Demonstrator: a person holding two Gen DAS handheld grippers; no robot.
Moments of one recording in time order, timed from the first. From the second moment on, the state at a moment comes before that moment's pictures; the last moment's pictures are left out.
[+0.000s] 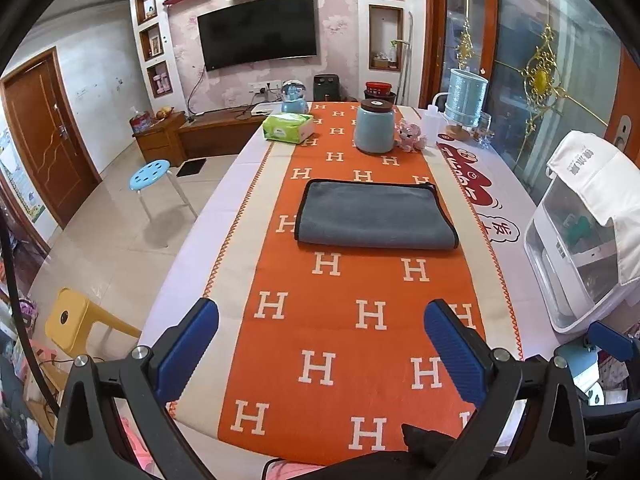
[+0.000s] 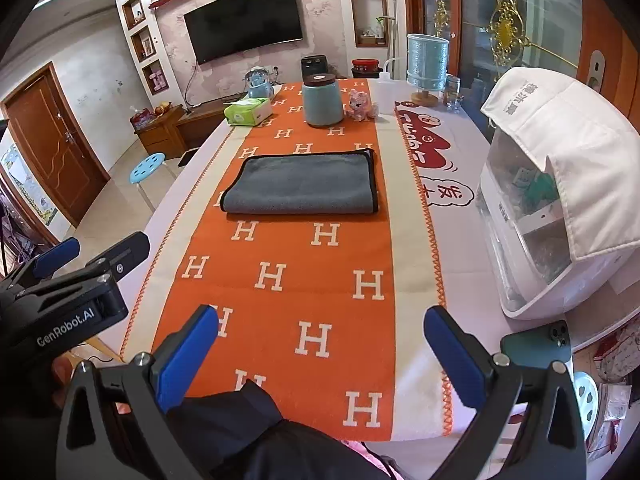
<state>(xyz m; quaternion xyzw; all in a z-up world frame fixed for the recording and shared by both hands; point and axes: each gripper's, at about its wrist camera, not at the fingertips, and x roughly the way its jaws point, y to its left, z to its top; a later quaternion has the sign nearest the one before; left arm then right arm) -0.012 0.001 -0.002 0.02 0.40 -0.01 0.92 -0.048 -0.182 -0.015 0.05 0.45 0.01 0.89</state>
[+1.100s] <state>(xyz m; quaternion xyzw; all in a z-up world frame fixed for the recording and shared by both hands) 0.010 -0.014 -0.010 0.04 0.41 -0.01 0.91 -0.024 -0.188 -0.031 0.07 0.47 0.02 0.88</state>
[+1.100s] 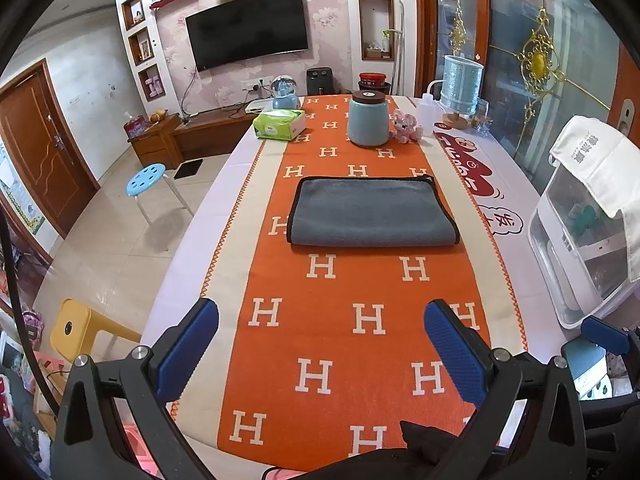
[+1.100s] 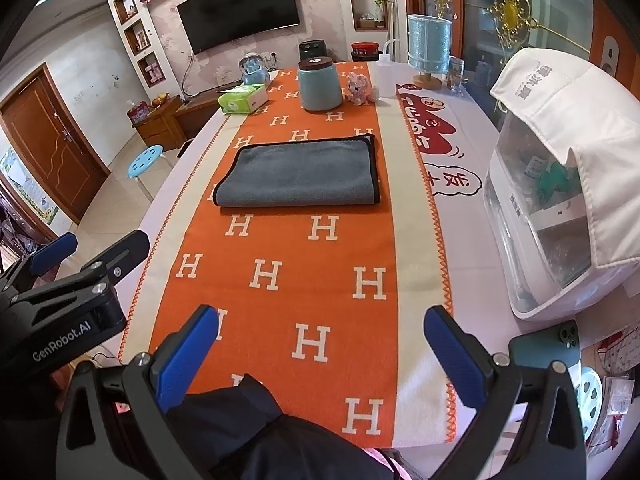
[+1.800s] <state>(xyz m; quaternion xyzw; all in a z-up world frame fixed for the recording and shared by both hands) 0.010 -0.015 -0.009 0.04 0.41 -0.01 0.91 -0.024 -0.188 -0.033 0.07 0.48 0.02 0.88</state>
